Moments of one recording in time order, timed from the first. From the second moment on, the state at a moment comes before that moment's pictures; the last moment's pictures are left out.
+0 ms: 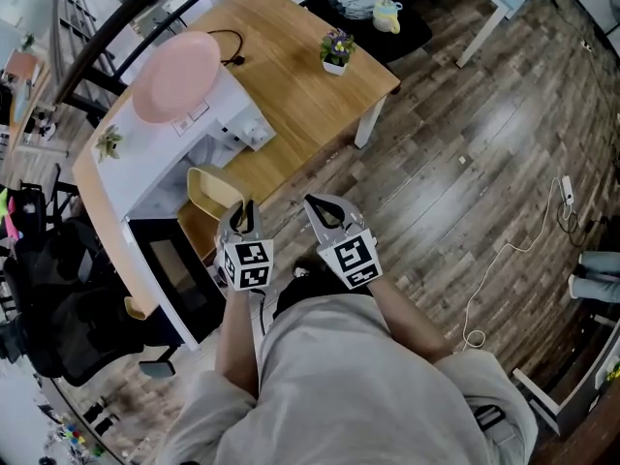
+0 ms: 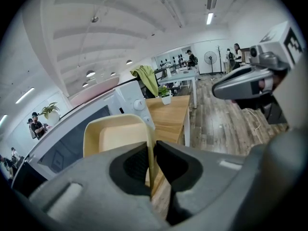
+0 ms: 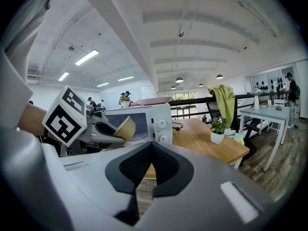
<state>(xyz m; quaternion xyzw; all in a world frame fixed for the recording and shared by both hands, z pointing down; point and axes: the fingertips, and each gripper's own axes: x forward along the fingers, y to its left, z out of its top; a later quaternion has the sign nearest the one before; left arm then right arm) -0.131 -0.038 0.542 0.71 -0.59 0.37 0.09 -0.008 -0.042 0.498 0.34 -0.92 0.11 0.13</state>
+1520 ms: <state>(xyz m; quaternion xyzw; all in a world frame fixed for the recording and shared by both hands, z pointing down) -0.086 -0.042 0.450 0.79 -0.56 0.22 0.07 0.001 -0.053 0.444 0.43 -0.89 0.05 0.12</state>
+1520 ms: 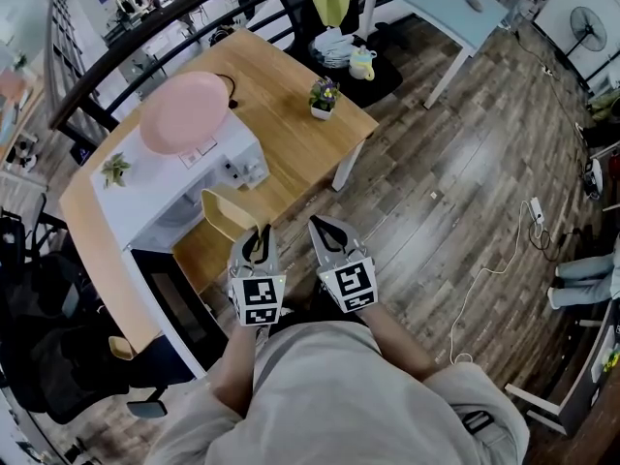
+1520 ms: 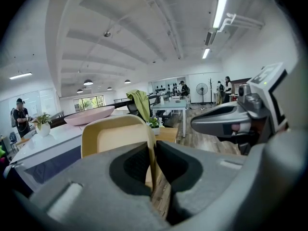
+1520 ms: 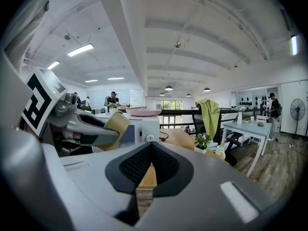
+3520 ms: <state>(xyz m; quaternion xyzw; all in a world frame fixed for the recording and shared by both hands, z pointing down) -0.092 -0.044 0.342 0.81 -0.58 0.06 0.02 0.002 -0.060 0.329 0.46 -0.88 -0.06 0.05</state>
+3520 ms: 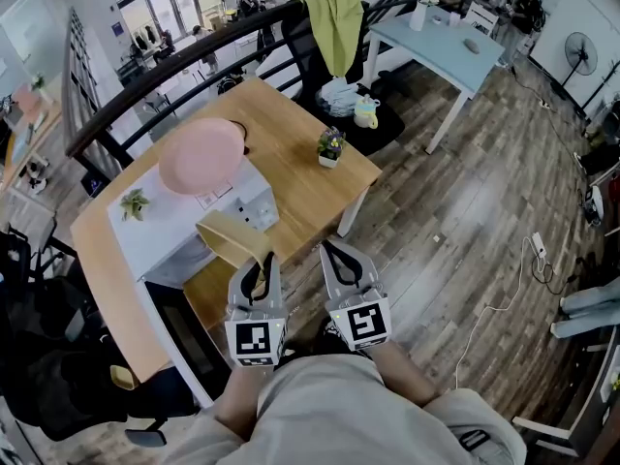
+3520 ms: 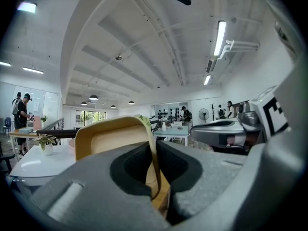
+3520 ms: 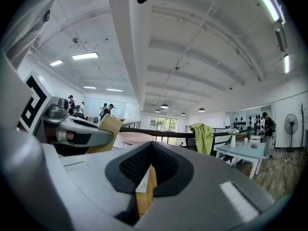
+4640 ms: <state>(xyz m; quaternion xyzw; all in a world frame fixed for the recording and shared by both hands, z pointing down) -0.084 -0.045 0.340 0.82 -0.57 0.07 0.01 0.004 -0.060 0.328 0.46 -0.88 -0.06 0.07</state>
